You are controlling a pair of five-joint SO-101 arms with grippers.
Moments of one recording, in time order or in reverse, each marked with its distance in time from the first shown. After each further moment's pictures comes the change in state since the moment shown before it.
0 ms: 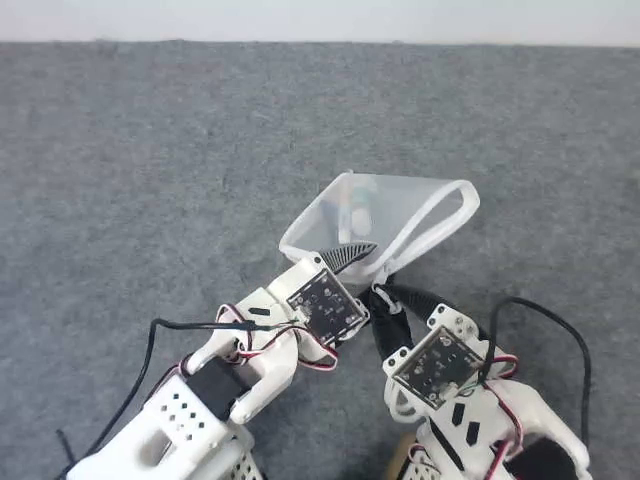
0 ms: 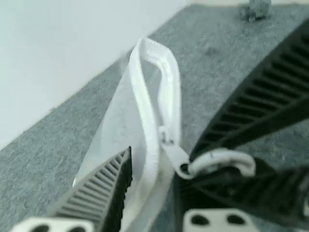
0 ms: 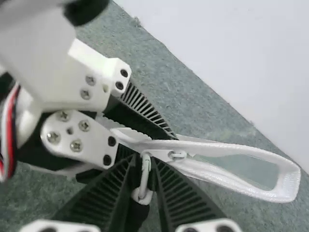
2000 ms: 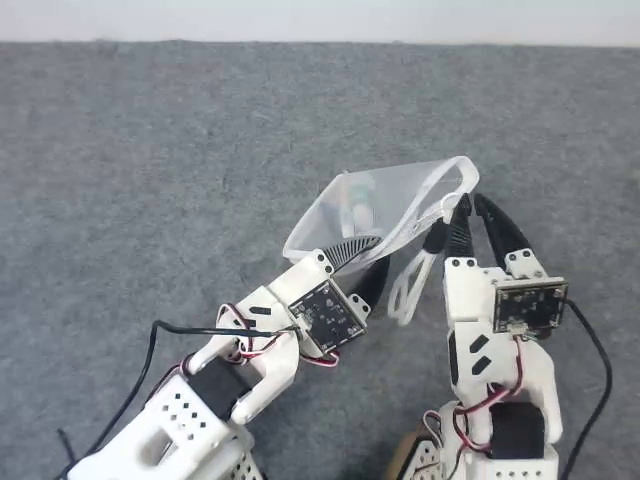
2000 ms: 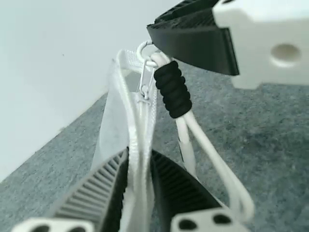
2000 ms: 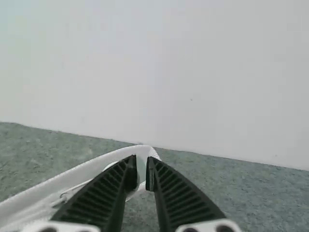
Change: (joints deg) left arm 0.1 0.0 0.6 -3.6 -3.3; right arm 32.3 1.1 16.7 -38.2 -16.4
